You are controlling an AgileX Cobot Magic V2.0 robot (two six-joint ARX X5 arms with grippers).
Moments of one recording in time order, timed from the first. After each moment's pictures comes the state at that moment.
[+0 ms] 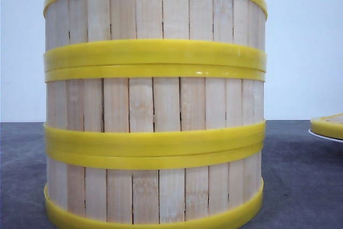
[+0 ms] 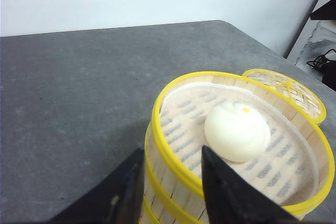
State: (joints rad) left arm -0.56 0.42 0.83 -0.67 0.08 -0.16; right arm 0.10 1.16 1.34 -0.90 0.02 0.06
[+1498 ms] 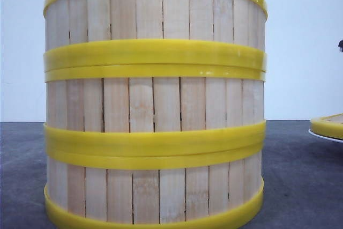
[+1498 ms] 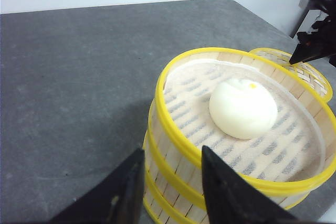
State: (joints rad) left arm -0.56 0.42 0.83 -0.75 0.08 -0.15; right arm -0.12 1.49 1.14 -0.84 -0.03 0.11
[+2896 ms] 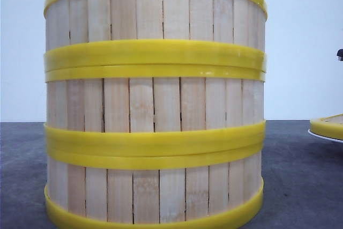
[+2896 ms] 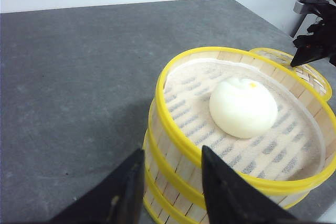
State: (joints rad) left arm -0.56 0.42 0.83 -0.75 0.08 -0.15; right arm -0.12 1.53 1.14 -0.82 0.00 0.12
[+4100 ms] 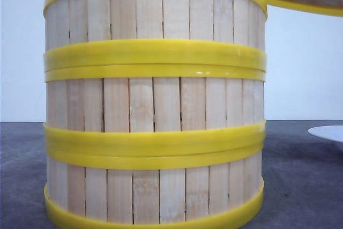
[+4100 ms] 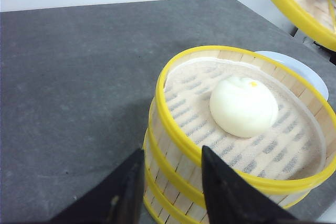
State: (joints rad) left arm -0.56 0.42 0.83 -0.75 0.08 -0.15; right arm 0.21 1.21 1.48 -1.03 -0.18 0.07
